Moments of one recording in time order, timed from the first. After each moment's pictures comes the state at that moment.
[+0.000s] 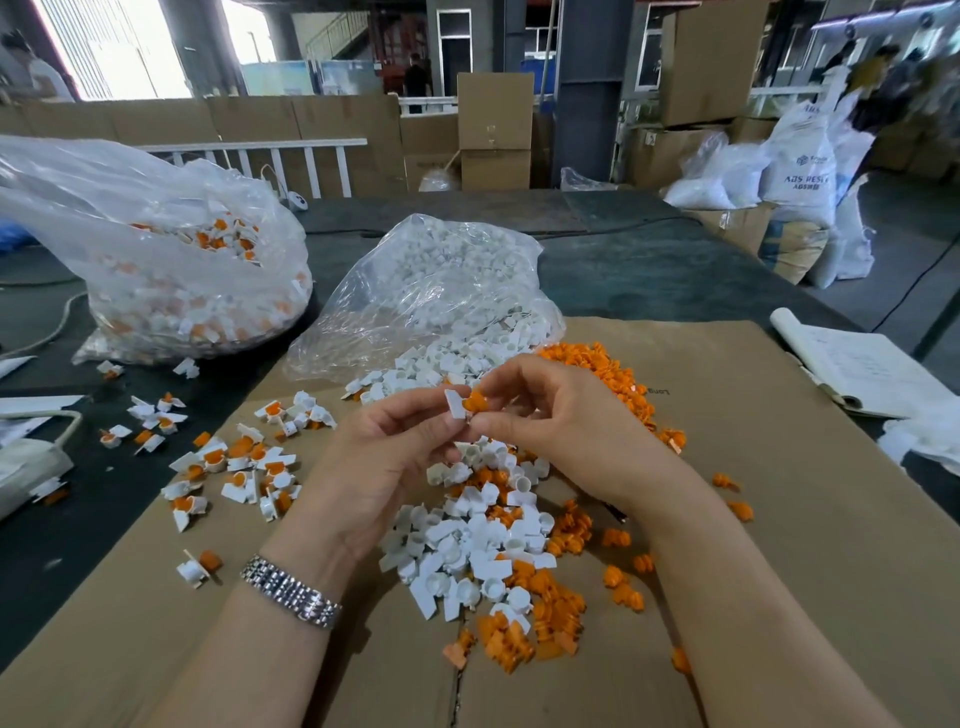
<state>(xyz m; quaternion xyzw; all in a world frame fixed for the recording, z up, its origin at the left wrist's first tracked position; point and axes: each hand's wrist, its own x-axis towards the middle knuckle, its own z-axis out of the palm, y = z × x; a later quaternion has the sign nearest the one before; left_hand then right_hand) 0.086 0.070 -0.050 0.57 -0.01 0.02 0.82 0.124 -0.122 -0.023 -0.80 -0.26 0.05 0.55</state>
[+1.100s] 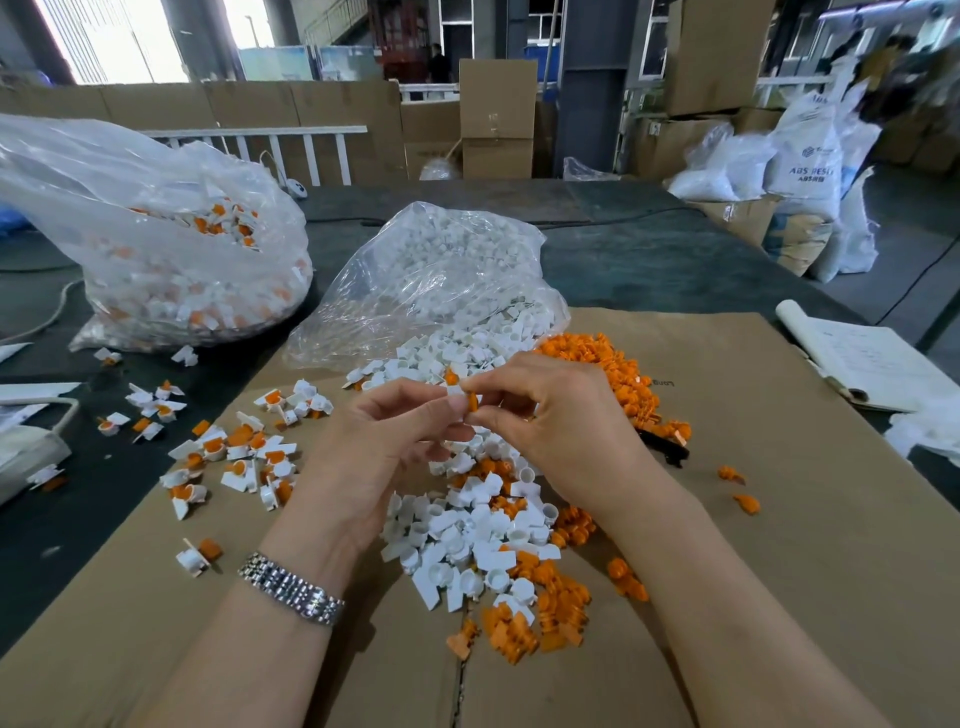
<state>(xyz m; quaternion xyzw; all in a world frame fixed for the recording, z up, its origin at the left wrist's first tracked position) 0.081 0.068 -0.045 0.61 0.04 0.05 0.79 0.118 -0.107 -0.029 -0.85 -0.32 -0.17 0.37</state>
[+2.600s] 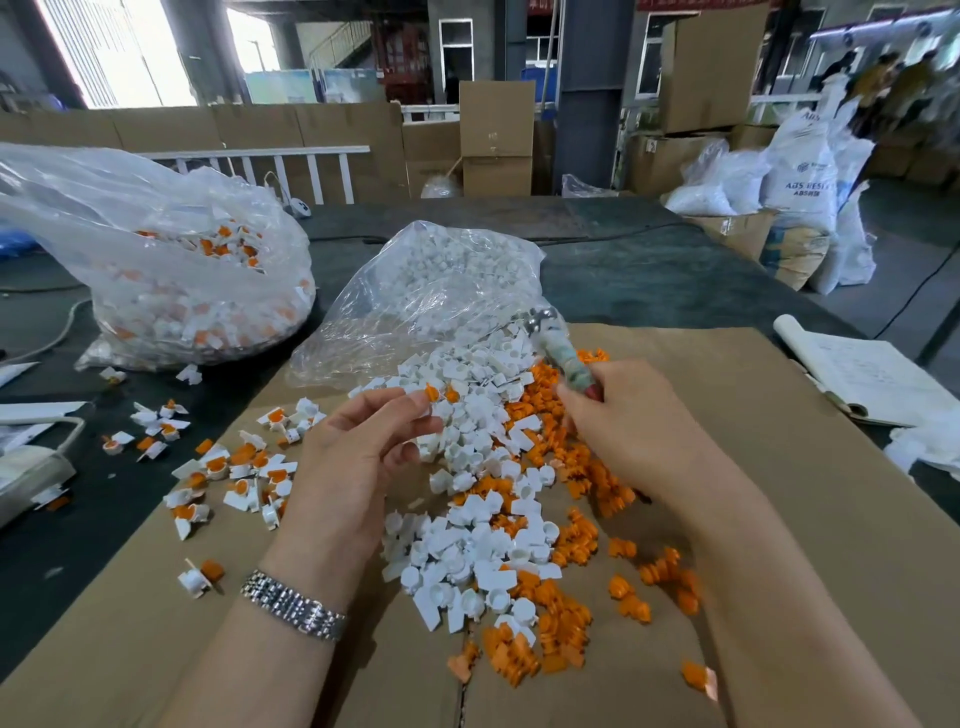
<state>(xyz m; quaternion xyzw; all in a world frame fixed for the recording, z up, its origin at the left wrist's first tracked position) 0.086 0.072 -0.045 0.53 0.10 0.14 0.83 0.132 -0.140 -0.011 -0.93 -0.09 -0.05 0.34</state>
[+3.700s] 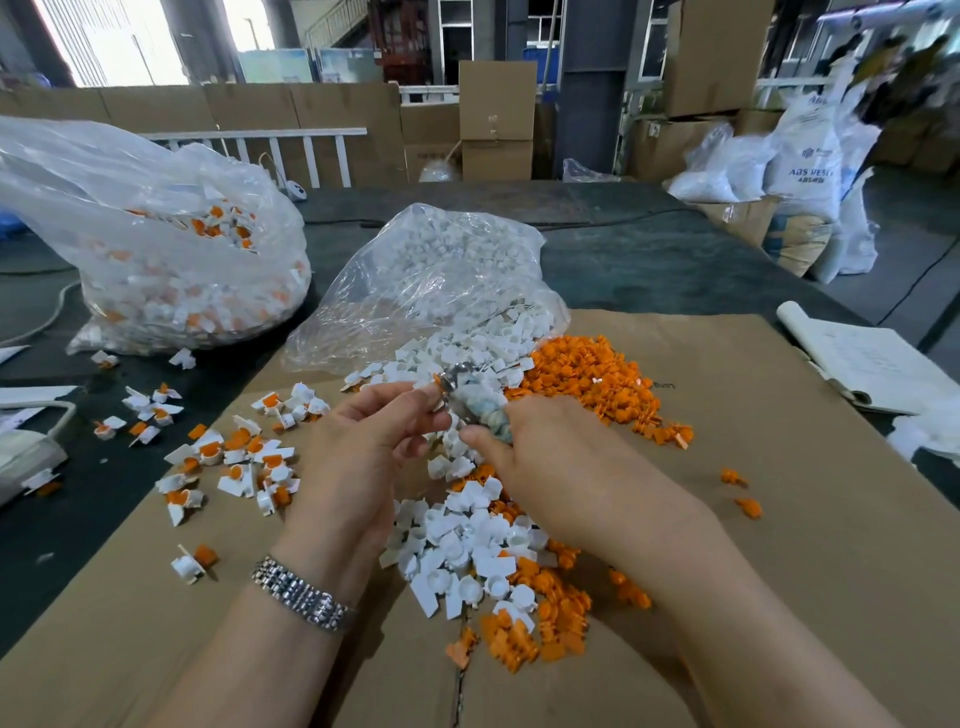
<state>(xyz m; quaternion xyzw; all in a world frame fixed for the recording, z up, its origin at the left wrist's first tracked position) 0.087 0.063 -0.052 0.55 0.10 0.13 0.82 0.097 -0.097 -0.019 -0.95 -0.21 0.02 0.22</state>
